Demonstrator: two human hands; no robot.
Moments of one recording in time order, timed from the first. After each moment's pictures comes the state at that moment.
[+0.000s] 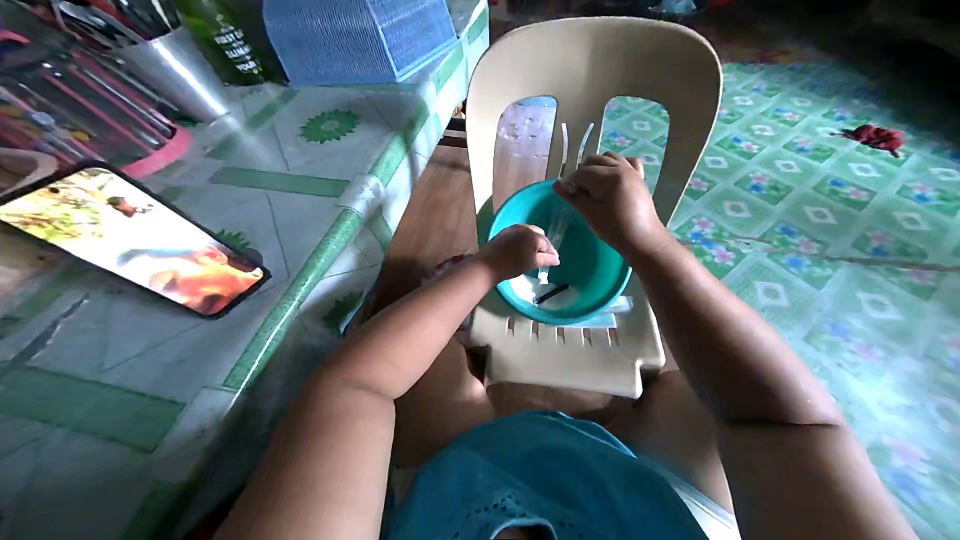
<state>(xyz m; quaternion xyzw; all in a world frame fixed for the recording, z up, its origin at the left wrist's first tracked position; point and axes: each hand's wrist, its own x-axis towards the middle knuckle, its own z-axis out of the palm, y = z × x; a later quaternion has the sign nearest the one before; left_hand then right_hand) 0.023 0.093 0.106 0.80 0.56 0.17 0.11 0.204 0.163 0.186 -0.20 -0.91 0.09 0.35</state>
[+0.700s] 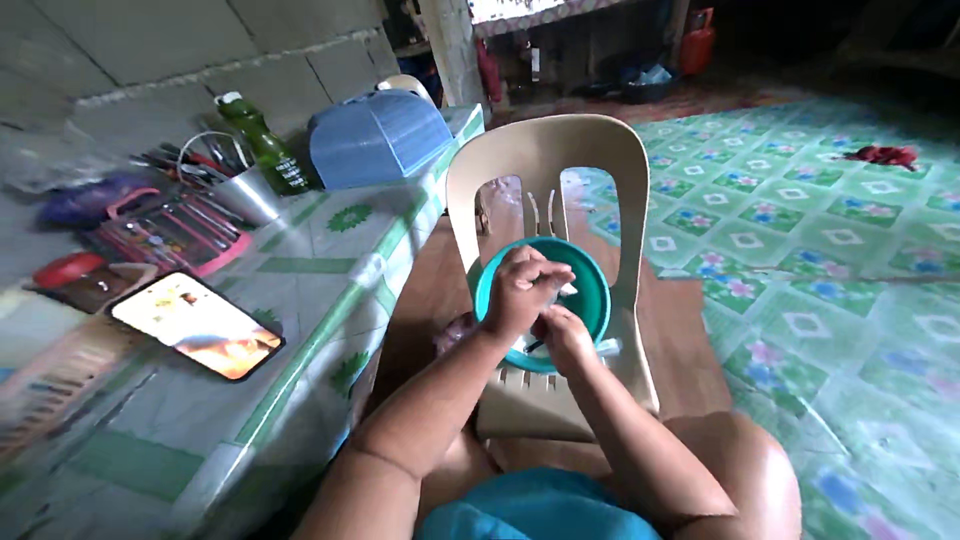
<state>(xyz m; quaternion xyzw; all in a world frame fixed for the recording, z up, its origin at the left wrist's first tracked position) 0.115 0.079 0.144 0.68 0.46 0.57 -0.05 0.210 0.120 0.043 -0.20 -0.43 0.78 0.41</state>
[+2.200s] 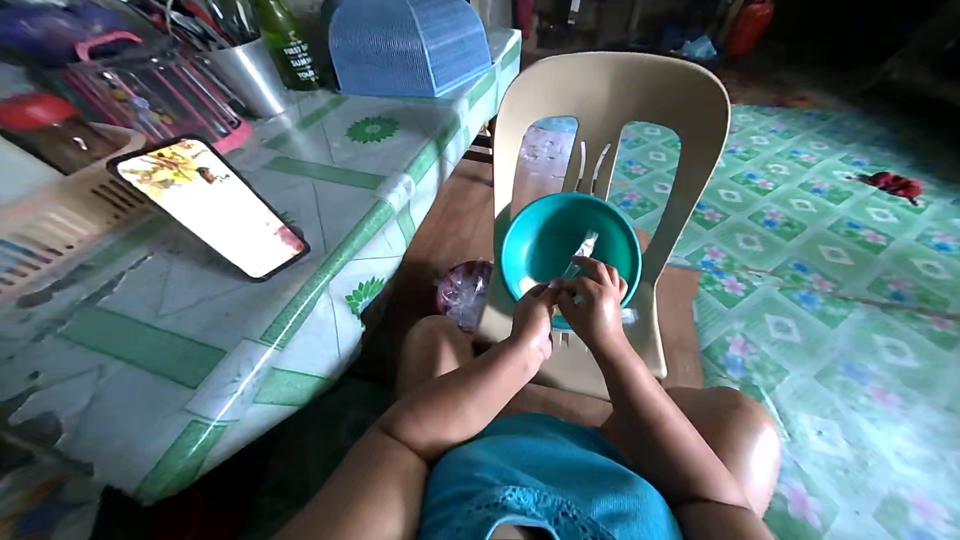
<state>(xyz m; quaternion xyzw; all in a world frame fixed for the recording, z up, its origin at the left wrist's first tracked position) 0.133 0.021 0.050 0.14 0.53 0.71 0.43 0.220 0.091 0.048 -0.27 -0.84 0.14 0.44</state>
